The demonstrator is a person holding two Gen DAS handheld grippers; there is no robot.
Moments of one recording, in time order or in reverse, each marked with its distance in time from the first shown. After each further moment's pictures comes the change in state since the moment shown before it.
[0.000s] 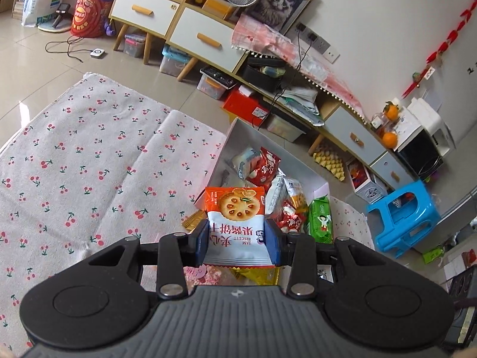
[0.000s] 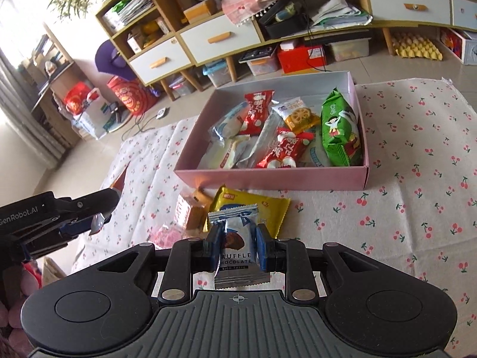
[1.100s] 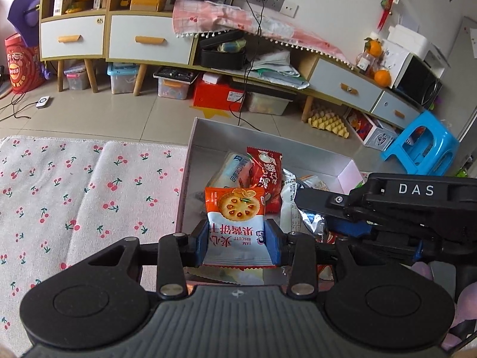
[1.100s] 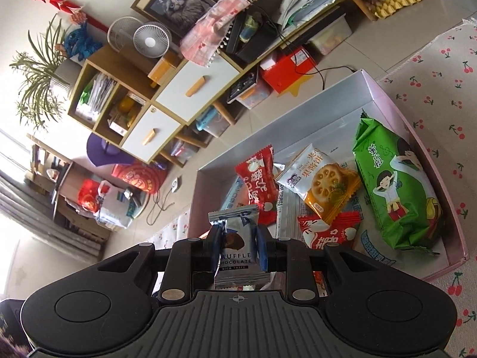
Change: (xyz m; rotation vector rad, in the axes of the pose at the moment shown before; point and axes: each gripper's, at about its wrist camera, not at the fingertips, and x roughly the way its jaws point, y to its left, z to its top) left arm 0.100 -0.022 0.025 0.365 0.051 0.025; right arm 0.102 -0.036 0.073 0.326 -0.137 0.167
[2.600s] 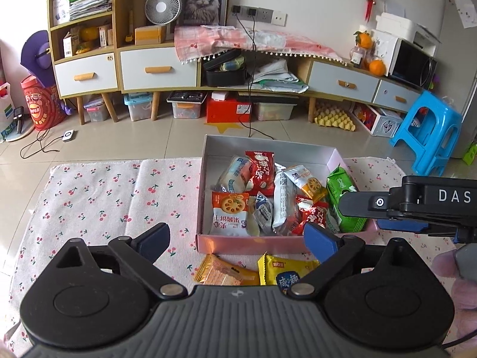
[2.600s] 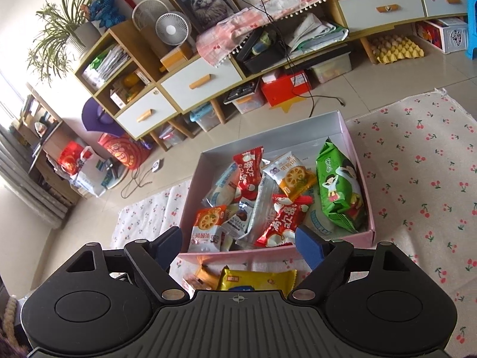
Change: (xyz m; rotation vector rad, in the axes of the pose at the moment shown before) left arm -0.067 -0.030 -0.015 0.126 -0.039 0.116; right arm -0.094 0.033 -0.028 -0.232 0.001 -0.148
